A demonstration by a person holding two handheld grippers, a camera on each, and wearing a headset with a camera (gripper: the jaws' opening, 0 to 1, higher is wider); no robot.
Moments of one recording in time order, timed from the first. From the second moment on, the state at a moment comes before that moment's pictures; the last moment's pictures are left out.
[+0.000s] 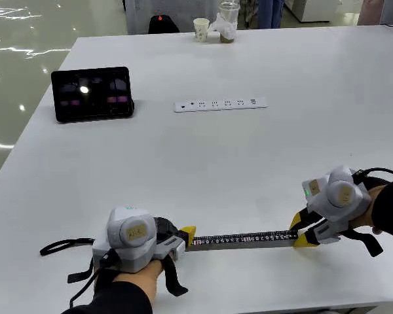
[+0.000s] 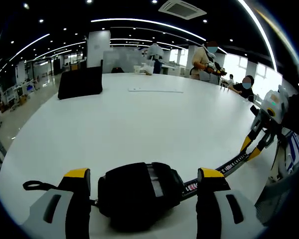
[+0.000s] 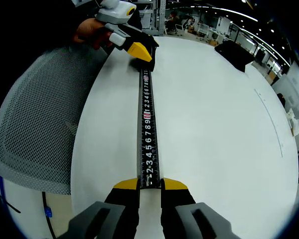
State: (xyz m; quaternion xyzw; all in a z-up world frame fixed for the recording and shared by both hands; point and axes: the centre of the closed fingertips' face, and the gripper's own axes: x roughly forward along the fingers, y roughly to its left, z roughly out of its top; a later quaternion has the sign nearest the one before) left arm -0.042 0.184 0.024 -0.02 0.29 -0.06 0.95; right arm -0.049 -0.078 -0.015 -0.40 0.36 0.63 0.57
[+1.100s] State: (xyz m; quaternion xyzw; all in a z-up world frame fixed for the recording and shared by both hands) left arm -0.049 0.187 0.017 -0.01 0.32 -0.05 0.94; right arm -0.047 -0.077 -0.016 -0.38 0.40 0.60 0.58
